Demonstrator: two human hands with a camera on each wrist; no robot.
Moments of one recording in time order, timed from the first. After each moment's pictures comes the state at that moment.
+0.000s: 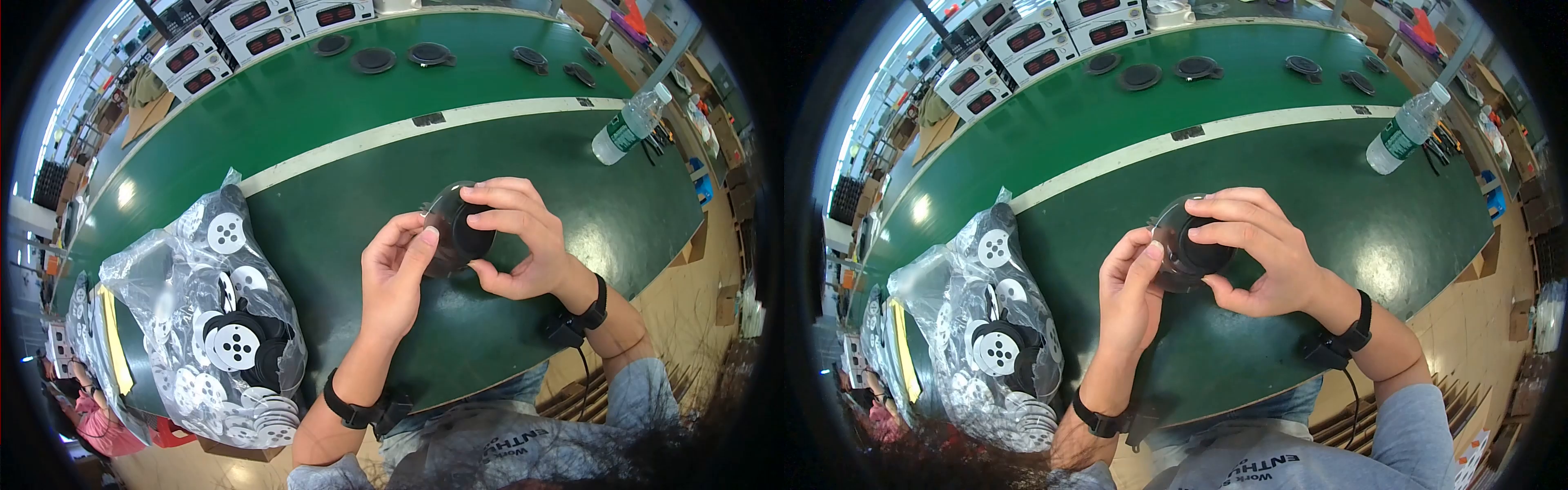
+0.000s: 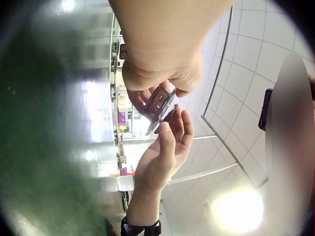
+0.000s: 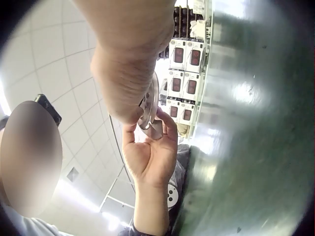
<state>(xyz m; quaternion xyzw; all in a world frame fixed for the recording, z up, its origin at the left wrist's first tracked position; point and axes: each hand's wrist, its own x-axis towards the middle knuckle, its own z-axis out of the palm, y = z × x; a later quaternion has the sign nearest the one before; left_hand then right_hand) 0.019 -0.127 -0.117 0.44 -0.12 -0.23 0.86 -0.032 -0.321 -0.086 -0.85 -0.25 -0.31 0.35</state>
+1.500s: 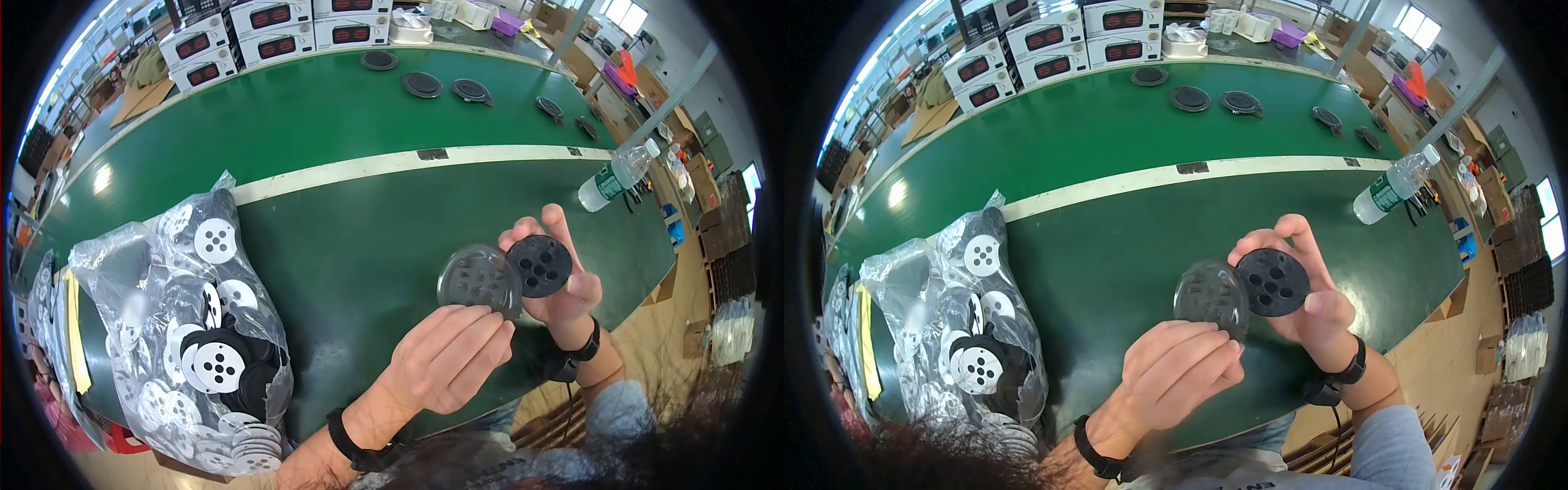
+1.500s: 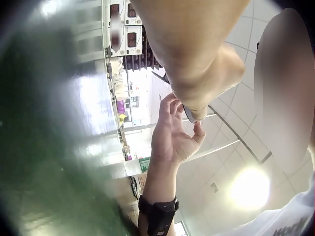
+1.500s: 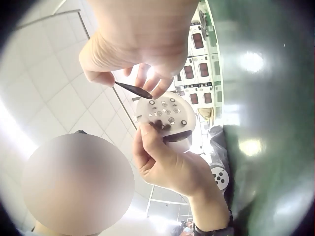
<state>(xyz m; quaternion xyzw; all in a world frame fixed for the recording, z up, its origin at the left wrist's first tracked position) -0.011 -0.124 -0.097 0.65 -0.48 0.30 0.51 -0.044 -0.326 -0.090 -0.44 -0.15 -0.07 0.88</state>
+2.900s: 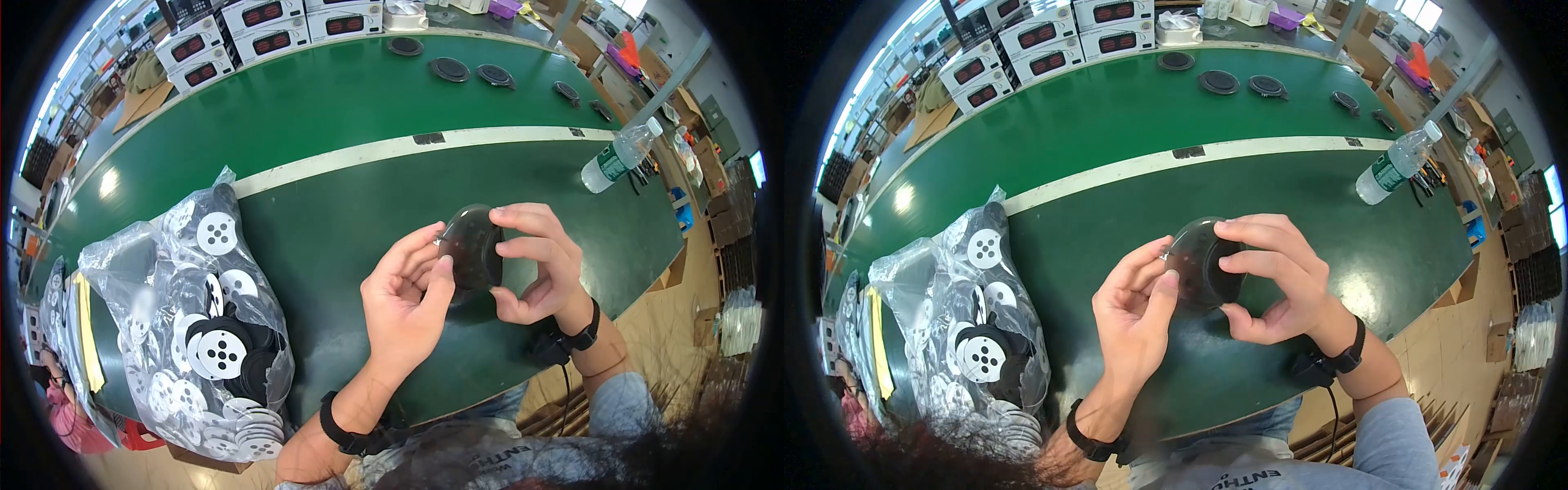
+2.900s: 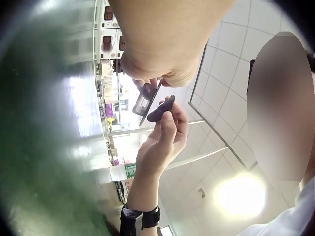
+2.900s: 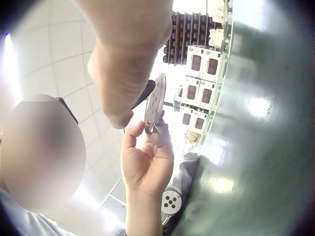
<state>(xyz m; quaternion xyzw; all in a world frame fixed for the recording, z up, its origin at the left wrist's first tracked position) 0.001 -0.126 -0.097 0.52 -0.15 -0.16 0.83 -0.040 -0.326 -0.070 -0.85 -0.27 -0.34 0.31</state>
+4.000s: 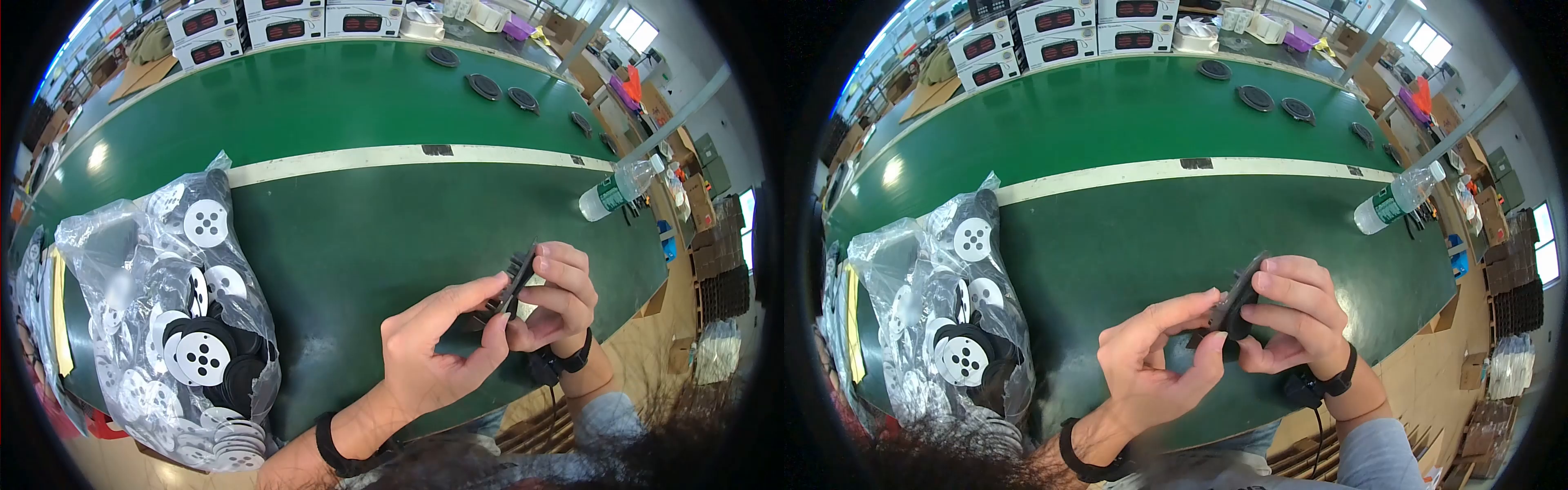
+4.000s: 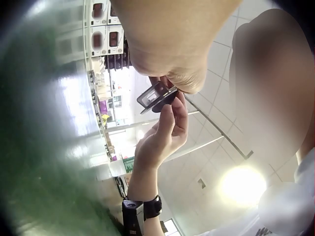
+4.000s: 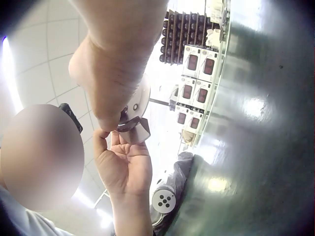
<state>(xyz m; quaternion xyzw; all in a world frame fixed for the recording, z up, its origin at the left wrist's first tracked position) -0.012 -0.131 -0.092 0.57 -0.28 0.03 0.77 -0.049 -0.323 -0.077 -0.84 -0.29 -0.42 0.20</state>
